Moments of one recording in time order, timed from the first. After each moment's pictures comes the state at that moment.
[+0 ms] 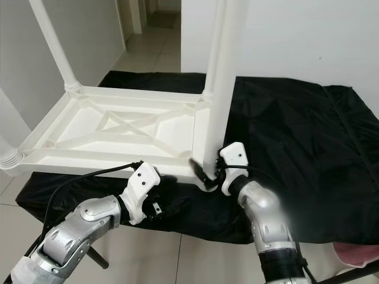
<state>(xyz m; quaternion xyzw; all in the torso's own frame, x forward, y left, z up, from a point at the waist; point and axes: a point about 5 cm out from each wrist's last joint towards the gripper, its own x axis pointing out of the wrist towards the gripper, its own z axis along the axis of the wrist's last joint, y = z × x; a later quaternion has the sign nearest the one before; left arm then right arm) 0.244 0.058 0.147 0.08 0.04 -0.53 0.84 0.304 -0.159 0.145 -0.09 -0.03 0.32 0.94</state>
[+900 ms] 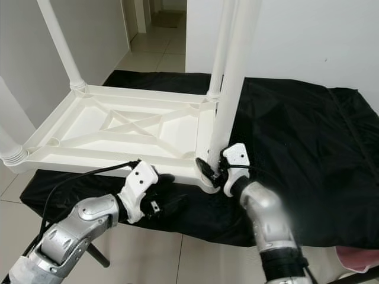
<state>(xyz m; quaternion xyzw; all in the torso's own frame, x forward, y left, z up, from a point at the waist) 0.245 0.061 0.148 0.08 0.04 -0.53 0.85 0.301 -0.155 0.139 -0.04 -0.02 0.21 0.98</state>
